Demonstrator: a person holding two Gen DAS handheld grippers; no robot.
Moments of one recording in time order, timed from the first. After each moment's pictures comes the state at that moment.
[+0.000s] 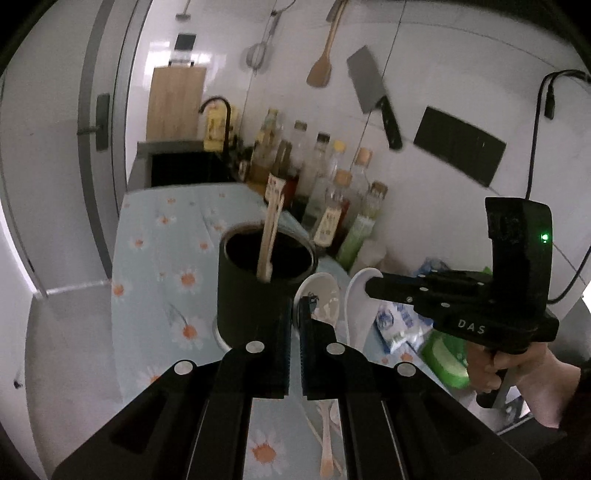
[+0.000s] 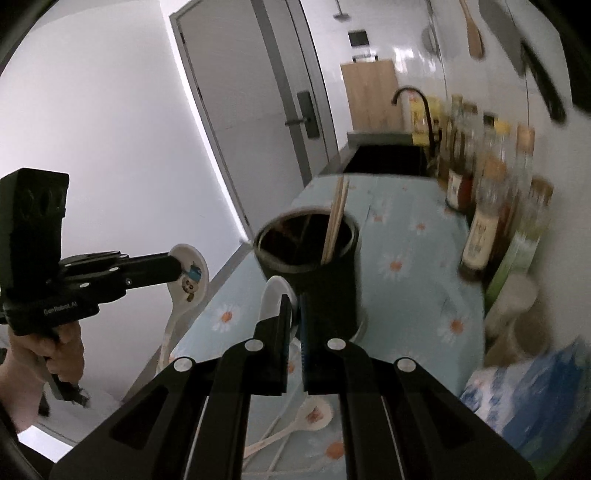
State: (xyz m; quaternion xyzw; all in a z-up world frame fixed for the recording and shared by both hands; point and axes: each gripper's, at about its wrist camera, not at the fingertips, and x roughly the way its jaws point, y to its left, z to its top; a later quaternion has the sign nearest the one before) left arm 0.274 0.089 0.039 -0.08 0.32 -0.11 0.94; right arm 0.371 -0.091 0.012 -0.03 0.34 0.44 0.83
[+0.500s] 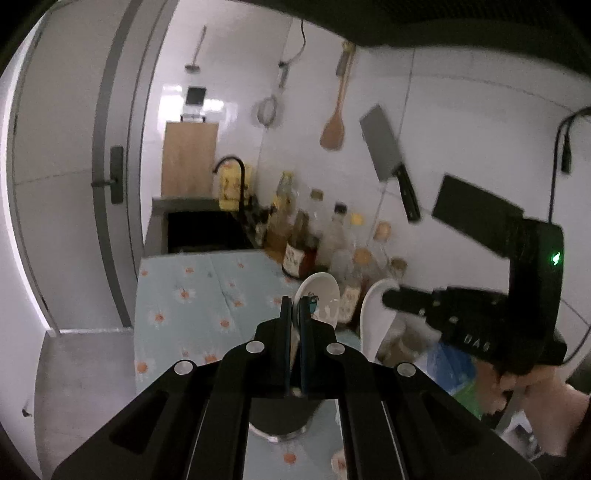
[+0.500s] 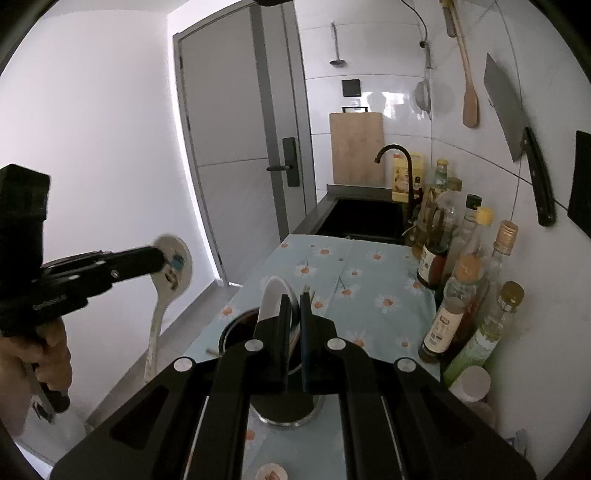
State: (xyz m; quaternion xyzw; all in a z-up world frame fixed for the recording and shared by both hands) left arm 0.313 0.108 0.097 -0.08 0.22 -0.07 0.97; right arm 0.421 -0.076 0.071 -0.04 0.27 0.41 0.87
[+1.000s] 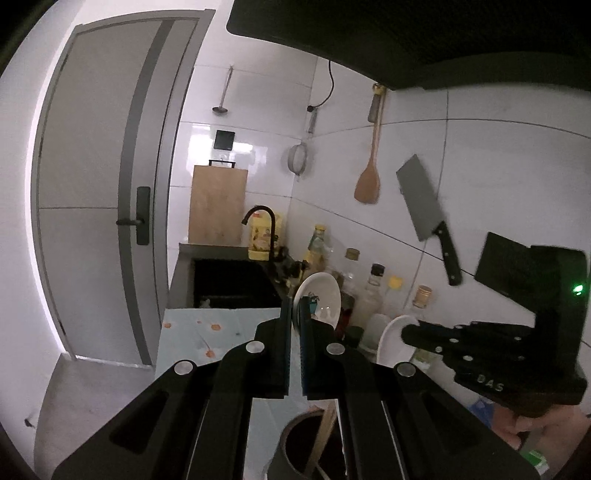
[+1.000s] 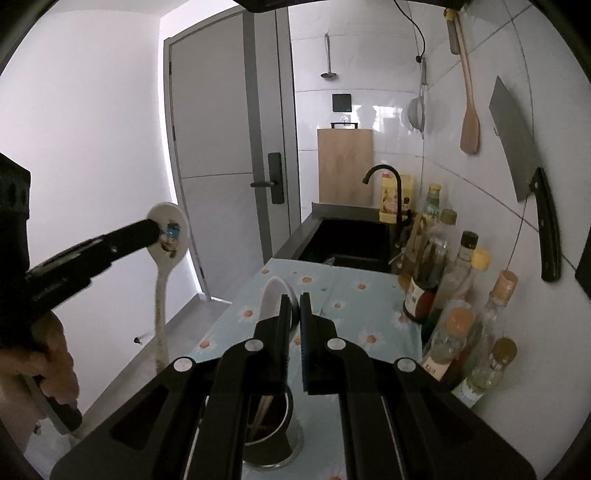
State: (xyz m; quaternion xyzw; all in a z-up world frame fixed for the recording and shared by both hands) left arm 0.362 0.125 0.118 -0.08 0.15 0.00 0.99; right arm 0.467 -0.048 0.093 -0.06 0.24 0.38 0.89
